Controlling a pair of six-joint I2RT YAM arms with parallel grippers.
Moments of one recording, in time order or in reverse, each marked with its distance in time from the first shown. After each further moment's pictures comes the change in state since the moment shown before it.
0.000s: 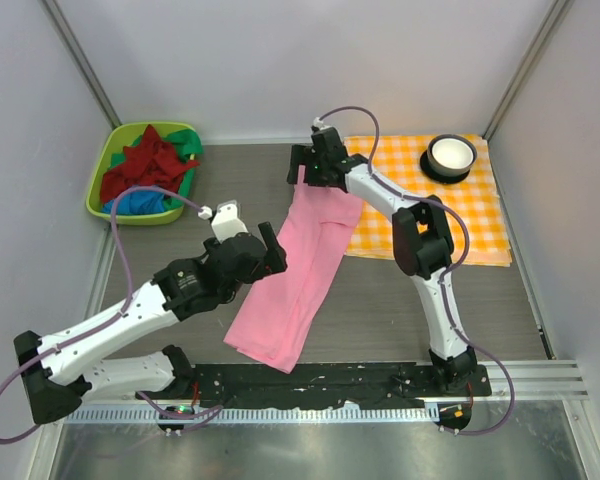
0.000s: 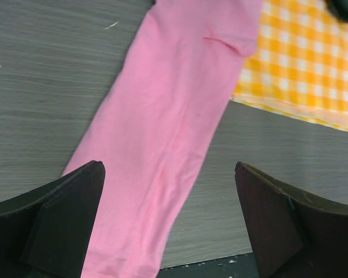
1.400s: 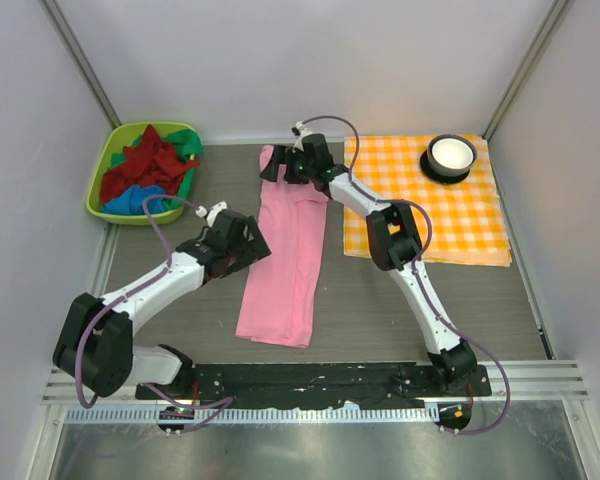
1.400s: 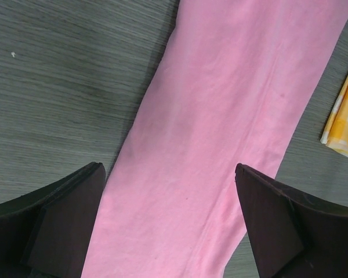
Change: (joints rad) left arm 0.516 0.303 -0.230 0.328 0.424 0.104; right arm -0.002 0.473 0.451 0.278 -0.351 0.077
